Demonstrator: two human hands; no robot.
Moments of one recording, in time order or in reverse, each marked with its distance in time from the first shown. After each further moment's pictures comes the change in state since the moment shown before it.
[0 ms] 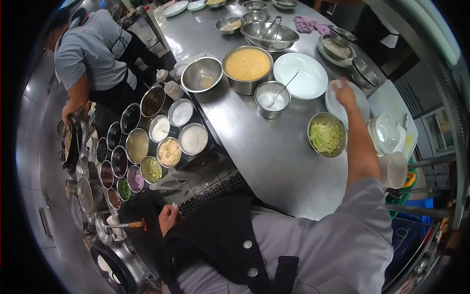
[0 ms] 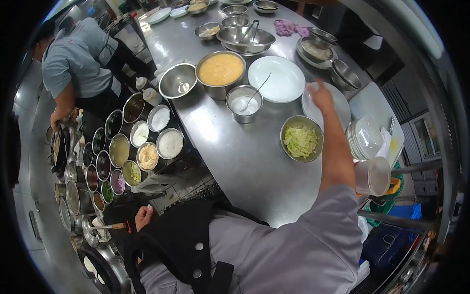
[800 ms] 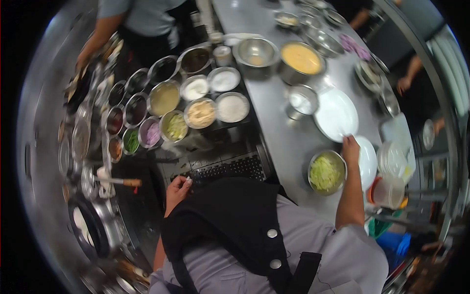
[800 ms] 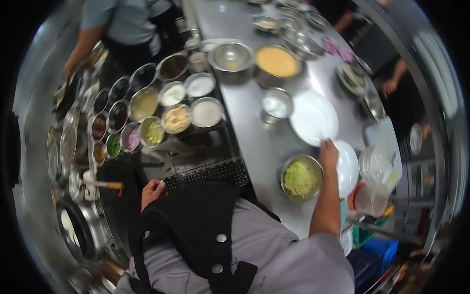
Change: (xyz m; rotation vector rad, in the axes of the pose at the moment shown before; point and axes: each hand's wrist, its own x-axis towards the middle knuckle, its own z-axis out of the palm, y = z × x) left_hand -0.021 -0.051 -0.042 -0.205 -0.064 -0.084; right_hand -0.210 -0.011 0.044 -0.153 0.041 -0.185
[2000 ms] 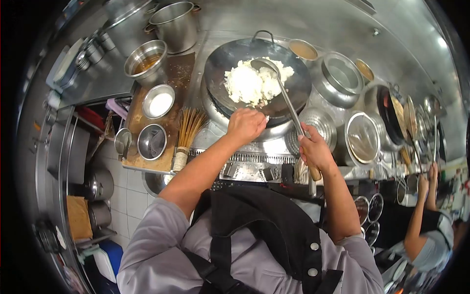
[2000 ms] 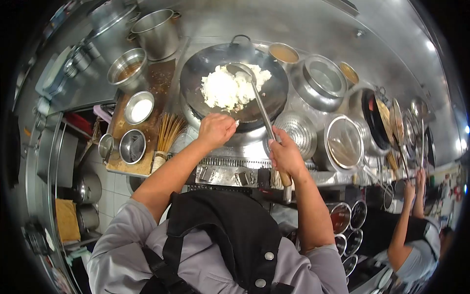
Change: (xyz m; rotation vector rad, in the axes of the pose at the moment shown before) left_hand -0.236 -0.125 -0.572 0.927 1.648 0.056; right_hand -0.627 -0.978 0.248 0.072 -2.059 -1.064
